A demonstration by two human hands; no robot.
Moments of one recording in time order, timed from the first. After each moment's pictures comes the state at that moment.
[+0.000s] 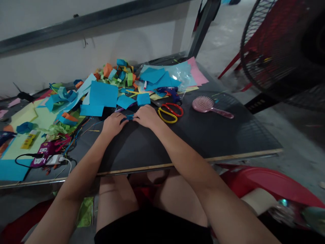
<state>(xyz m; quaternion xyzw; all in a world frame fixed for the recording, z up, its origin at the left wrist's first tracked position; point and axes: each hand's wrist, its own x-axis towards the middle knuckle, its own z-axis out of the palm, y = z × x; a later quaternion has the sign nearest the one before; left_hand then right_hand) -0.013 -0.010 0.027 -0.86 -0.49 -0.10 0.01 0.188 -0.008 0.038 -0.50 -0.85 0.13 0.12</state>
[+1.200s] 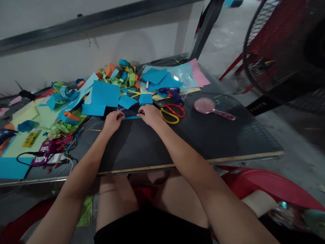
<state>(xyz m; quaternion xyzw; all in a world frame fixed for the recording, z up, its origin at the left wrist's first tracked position) -0.021 0.011 0.019 -0.79 -0.56 -0.20 -0.12 0.189 -0.005 0.030 -0.63 -0.73 0.17 0.19</state>
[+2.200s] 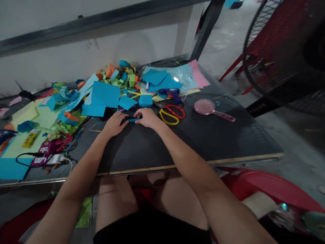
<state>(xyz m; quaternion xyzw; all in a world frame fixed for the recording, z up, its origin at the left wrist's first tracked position) -0.027 0.004 0.017 -0.90 -0.42 -0.14 -0.03 0.184 -0.001 0.022 -0.55 -0.73 0.30 0.25</state>
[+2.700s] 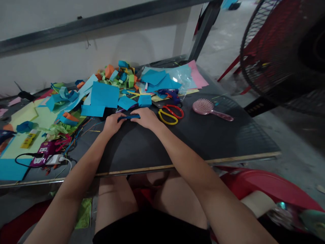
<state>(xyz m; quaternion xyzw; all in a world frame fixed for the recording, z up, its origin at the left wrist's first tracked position) -0.027 0.013 0.006 -0.85 -0.47 -0.23 -0.06 0.183 -0.002 0.020 -0.51 -0.79 0.21 0.27</state>
